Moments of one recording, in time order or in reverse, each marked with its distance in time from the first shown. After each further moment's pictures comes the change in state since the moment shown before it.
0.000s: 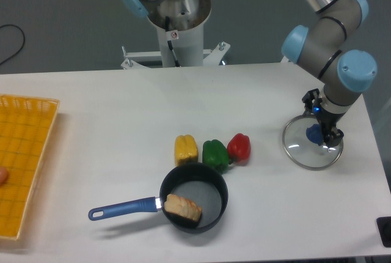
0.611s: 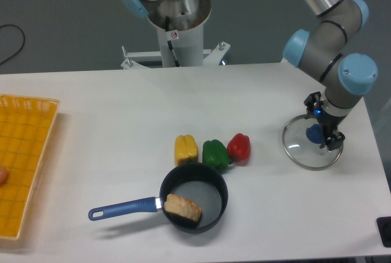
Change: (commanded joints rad) arm 0.002 -0.011 0.002 0.012 -0.002 0.000
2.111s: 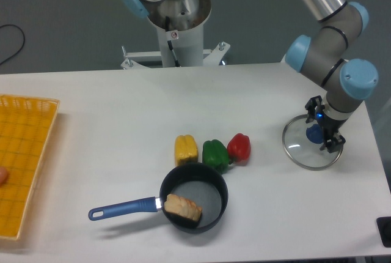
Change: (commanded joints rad) arm 0.009 -0.034 -0.002 0.038 -0.005 -0.002
